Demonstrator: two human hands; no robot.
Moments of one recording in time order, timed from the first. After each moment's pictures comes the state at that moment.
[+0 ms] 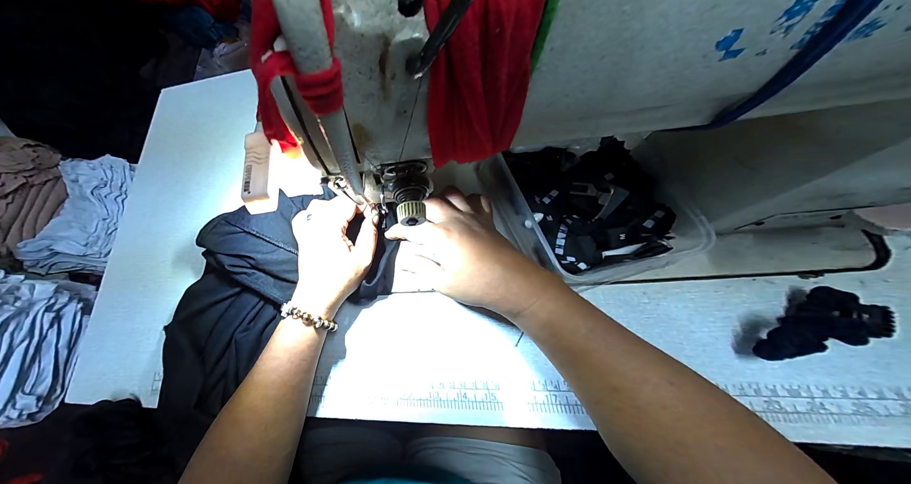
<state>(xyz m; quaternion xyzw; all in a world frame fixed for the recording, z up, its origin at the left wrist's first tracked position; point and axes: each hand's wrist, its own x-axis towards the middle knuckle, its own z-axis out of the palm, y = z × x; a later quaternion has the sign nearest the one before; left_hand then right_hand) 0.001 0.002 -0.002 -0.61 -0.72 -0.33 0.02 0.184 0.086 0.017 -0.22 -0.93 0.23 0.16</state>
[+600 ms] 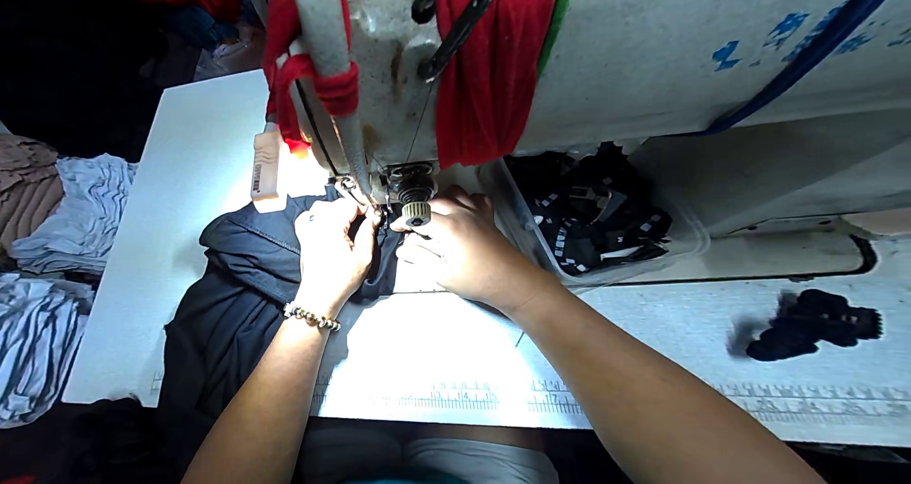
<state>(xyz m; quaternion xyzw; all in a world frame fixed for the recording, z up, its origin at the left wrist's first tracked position) 0.001 0.000 -0.002 -0.60 -0.73 -0.33 0.00 0.181 0.089 0.009 -0.23 -0.91 0.26 0.23</state>
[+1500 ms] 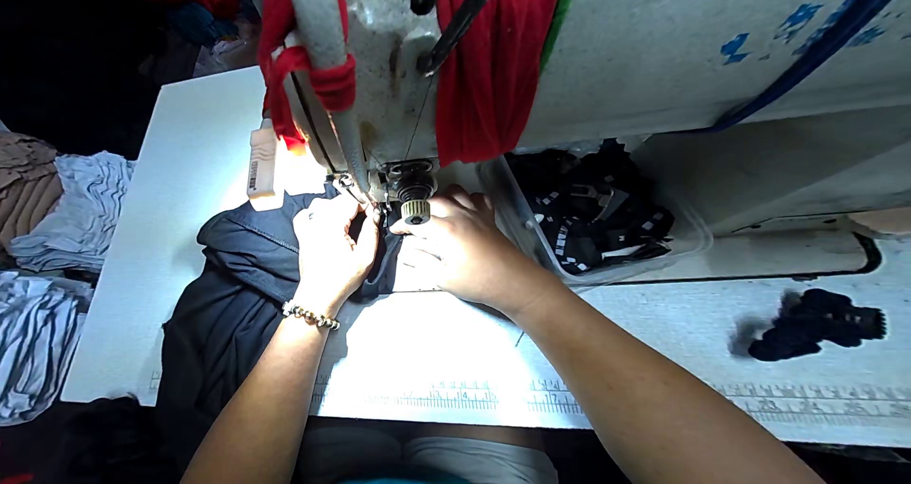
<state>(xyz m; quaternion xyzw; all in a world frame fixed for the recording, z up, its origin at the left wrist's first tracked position) 0.000 0.002 -0.002 -0.61 -0.72 -0.33 0.02 0.182 0.088 0.012 -0.22 -0.92 0.24 0.19</state>
